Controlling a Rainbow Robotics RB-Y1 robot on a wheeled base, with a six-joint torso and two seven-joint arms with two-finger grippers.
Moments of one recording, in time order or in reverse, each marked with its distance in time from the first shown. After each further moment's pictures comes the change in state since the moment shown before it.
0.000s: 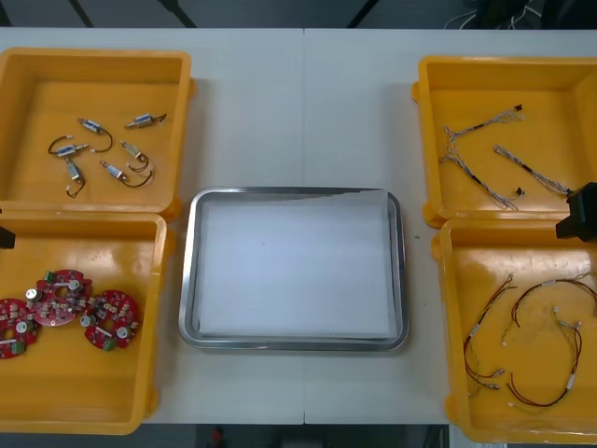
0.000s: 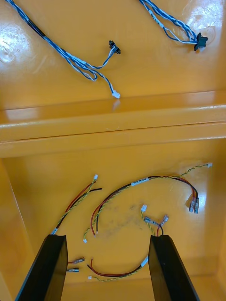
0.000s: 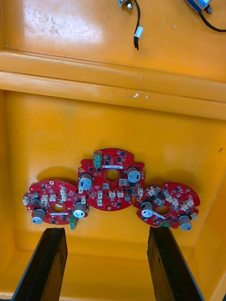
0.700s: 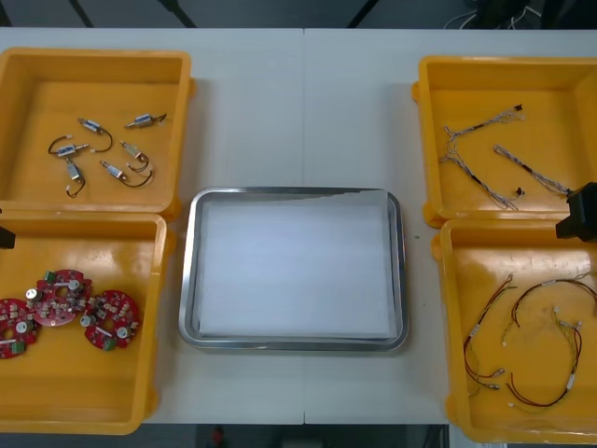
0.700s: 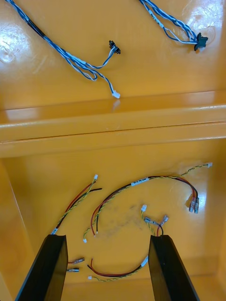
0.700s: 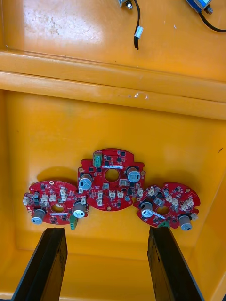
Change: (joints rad) right arm 0.000 0.000 0.000 0.000 0.000 0.000 0.000; left arm 0.000 0.000 0.000 0.000 0.000 0.000 0.000
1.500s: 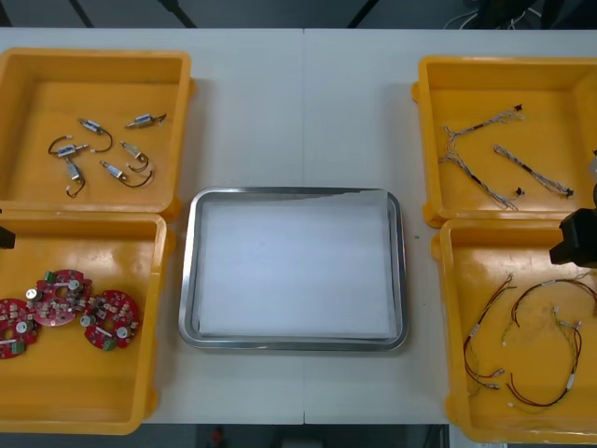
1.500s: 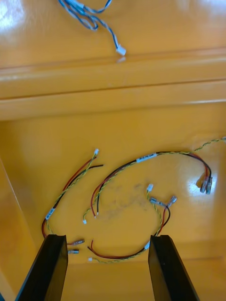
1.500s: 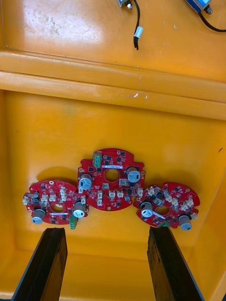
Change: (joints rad) right arm 0.054 -0.010 0.027 0.000 -0.050 -0.001 0.000; left arm 0.000 0.000 0.000 0.000 0.000 0.000 0.000
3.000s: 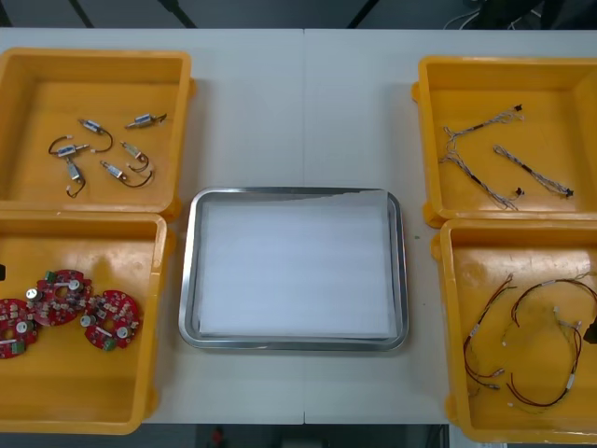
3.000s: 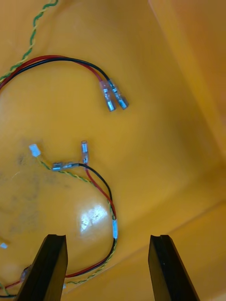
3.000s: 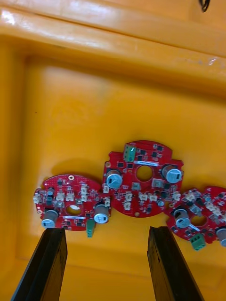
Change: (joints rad) right arm 0.532 -0.063 -0.059 -0.064 0.154 -0.391 -0.429; left arm 0.282 -0.002 0.053 -0.013 -0.088 -0.244 -0.006
